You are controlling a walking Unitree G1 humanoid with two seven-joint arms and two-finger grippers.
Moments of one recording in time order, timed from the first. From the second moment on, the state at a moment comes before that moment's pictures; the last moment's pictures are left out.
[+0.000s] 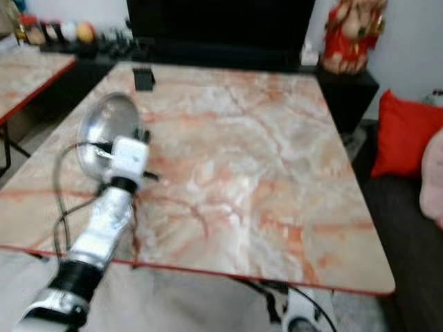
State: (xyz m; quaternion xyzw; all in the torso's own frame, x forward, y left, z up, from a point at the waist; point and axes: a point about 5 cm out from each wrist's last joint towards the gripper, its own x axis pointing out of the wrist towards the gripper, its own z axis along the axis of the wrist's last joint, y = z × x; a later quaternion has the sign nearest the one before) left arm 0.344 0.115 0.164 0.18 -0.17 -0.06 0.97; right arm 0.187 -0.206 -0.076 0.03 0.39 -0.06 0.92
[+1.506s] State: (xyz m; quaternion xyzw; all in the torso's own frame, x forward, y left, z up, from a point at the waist) left arm 0.346 0.127 0.166 0.20 -0.17 -0.04 0.96; right arm 0.185 -0.198 -0.078 0.03 0.39 -0.06 0.92
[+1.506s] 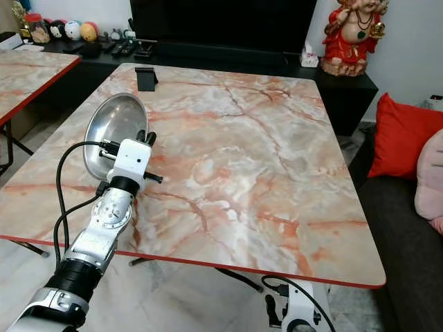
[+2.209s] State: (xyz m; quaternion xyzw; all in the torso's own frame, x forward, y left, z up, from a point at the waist) left arm 0.346 0.128 0.164 0.21 -0.16 -0.05 0.96; right arm 0.185 -0.201 -0.078 0.03 0.40 -0.06 0.92
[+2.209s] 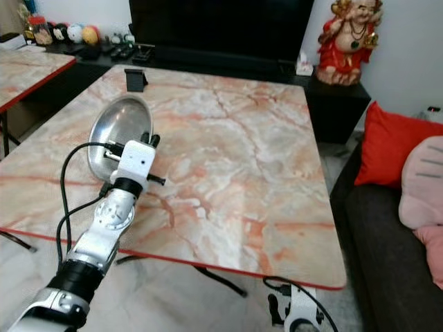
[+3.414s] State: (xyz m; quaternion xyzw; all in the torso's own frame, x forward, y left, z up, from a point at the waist) left arm 0.303 0.083 0.149 0.29 -0.02 -0.44 0.85; right arm 0.185 -0.200 -0.078 0.03 0.40 -0.06 0.91
